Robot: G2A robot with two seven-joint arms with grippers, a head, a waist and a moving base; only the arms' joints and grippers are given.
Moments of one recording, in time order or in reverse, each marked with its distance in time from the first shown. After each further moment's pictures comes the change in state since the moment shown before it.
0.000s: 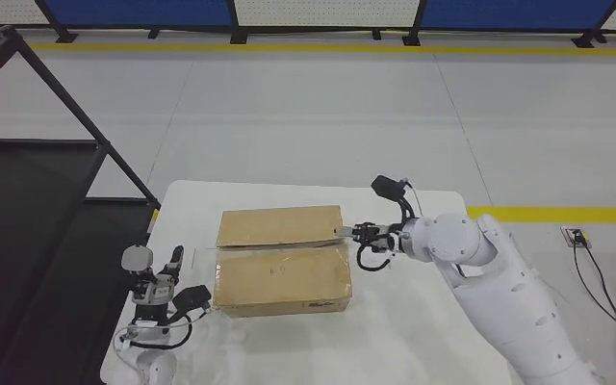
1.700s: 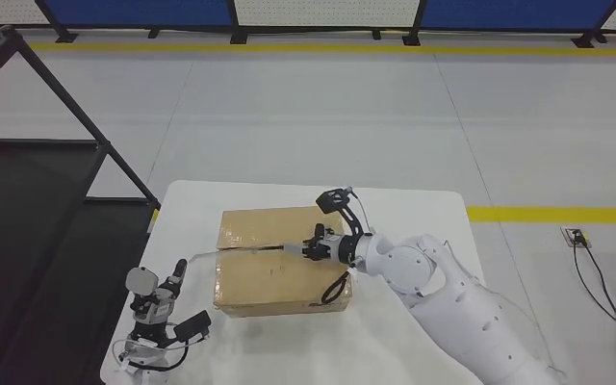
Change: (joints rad) left arm -0.035 0.040 0.015 0.199 -0.115 0.204 0.310; right arm 0.041 -0.104 -0.215 0.161 0.022 -0.421 -0.326
